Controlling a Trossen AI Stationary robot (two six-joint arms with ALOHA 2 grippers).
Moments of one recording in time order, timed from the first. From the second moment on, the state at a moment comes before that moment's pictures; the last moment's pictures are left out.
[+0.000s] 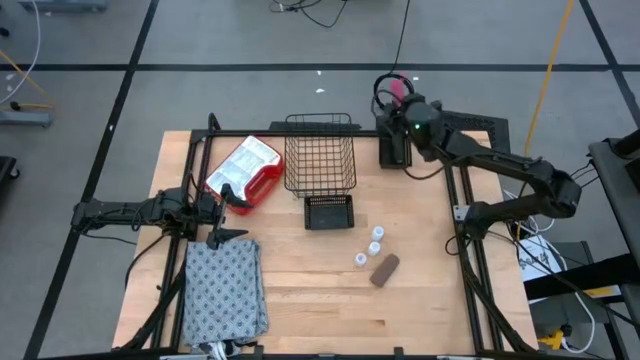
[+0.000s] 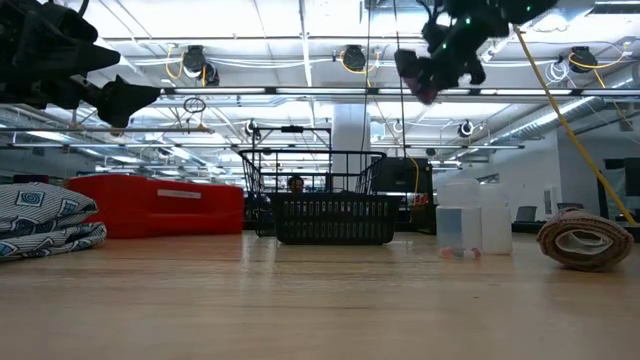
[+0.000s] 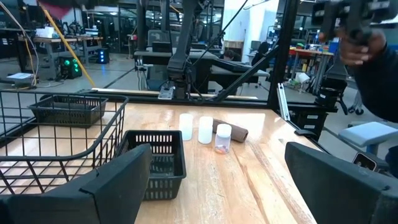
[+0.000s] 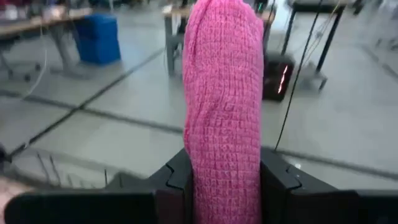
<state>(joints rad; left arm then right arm) 0.00 0.07 0.02 0.07 0.13 -0.08 -0.55 1.23 0.98 -0.07 0.68 0.23</state>
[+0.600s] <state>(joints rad) 0.00 0.07 0.02 0.07 0.13 -0.08 -0.66 1.26 0.56 0.18 0.40 0.60</state>
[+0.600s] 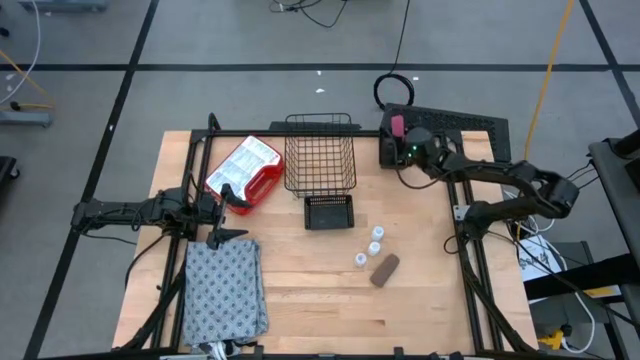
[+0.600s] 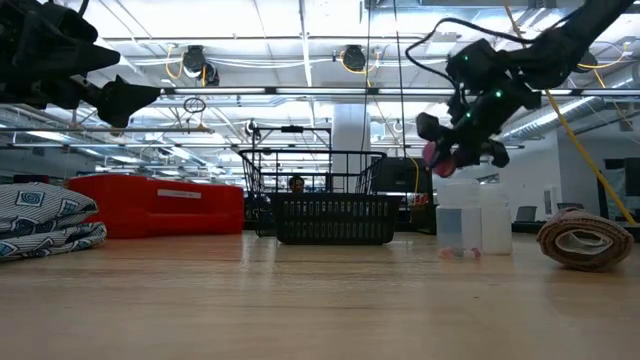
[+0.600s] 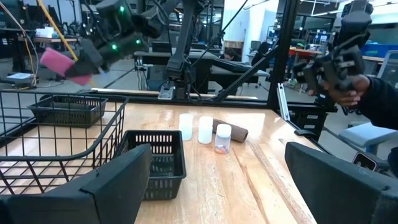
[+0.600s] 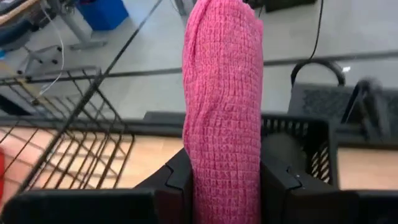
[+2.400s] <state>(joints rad) 0.00 0.07 0.02 0.07 0.13 -0.08 -0.65 1.47 0.55 0.31 0.42 0.53</state>
